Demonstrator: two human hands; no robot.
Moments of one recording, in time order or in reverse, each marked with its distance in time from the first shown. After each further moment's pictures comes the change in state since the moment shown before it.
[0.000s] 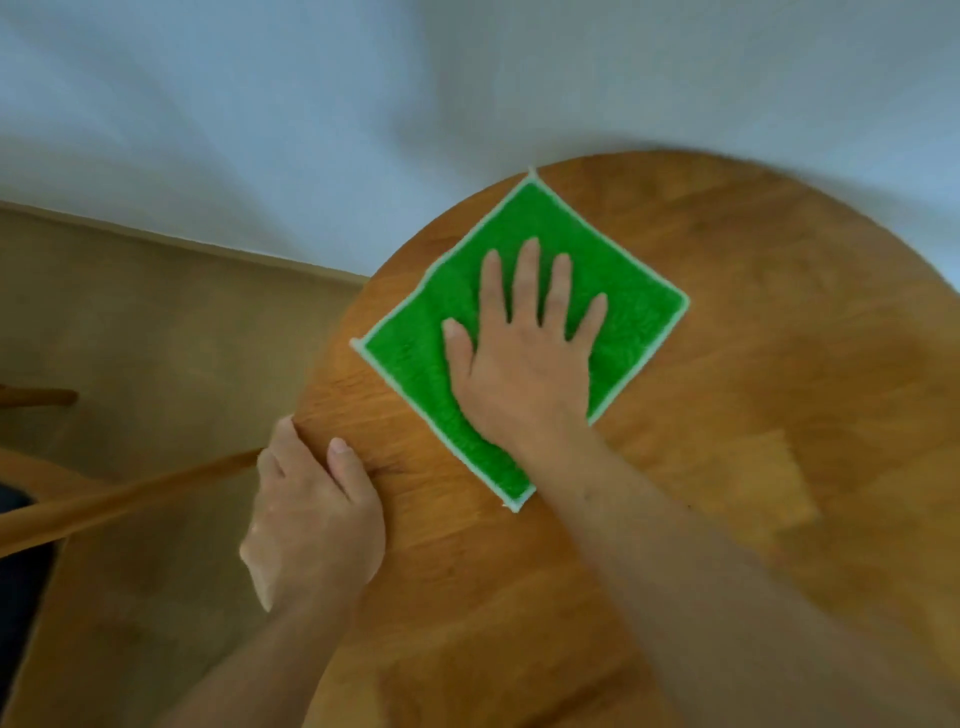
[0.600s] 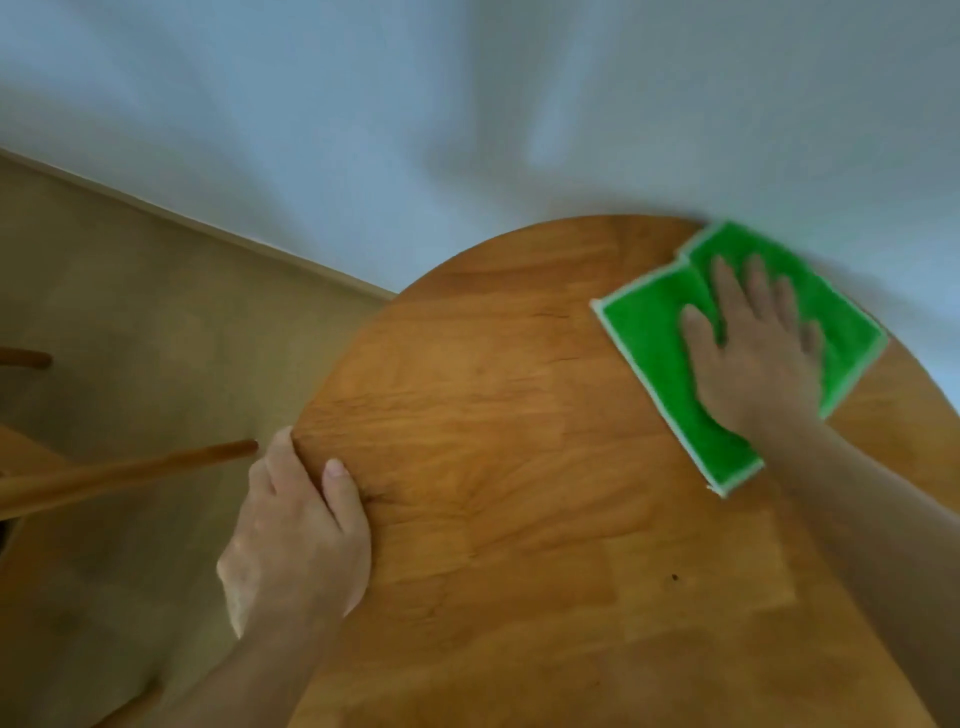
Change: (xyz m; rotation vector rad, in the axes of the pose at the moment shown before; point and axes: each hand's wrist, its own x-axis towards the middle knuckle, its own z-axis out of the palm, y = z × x) left_hand -0.001 0.004 0.000 -0.004 -0.029 -0.042; right_hand 0.060 0.179 -0.043 -0.051 0.009 0.130
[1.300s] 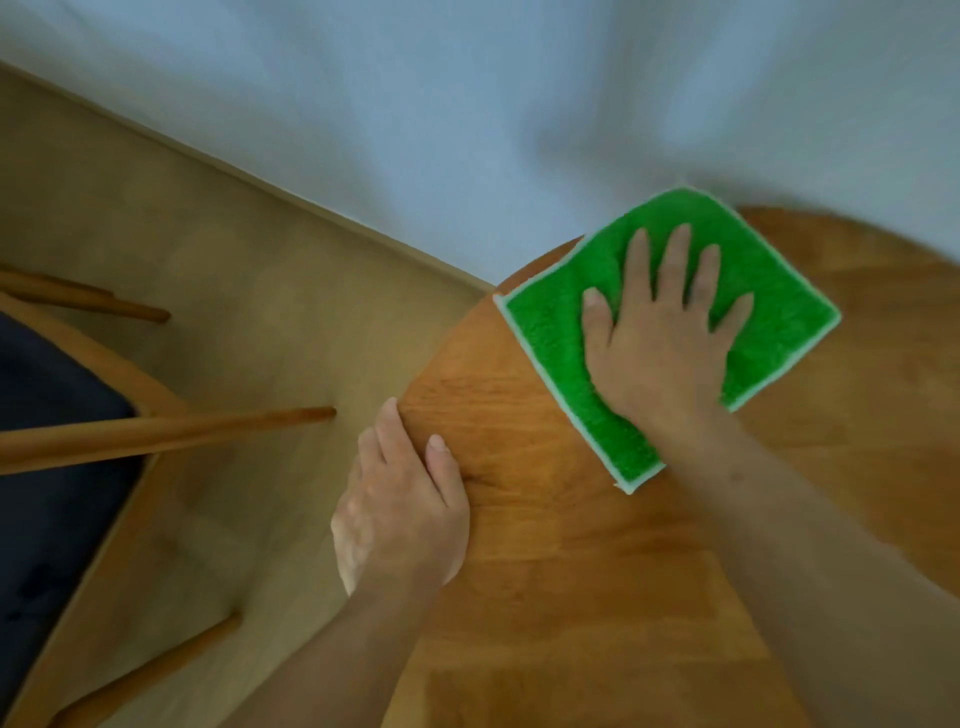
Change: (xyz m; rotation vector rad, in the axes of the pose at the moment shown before) left_hand -0.001 0.000 -0.006 -0.049 -0.027 0.002; right_hand -0.032 -0.172 0.018 -0.009 -0.052 -0.147
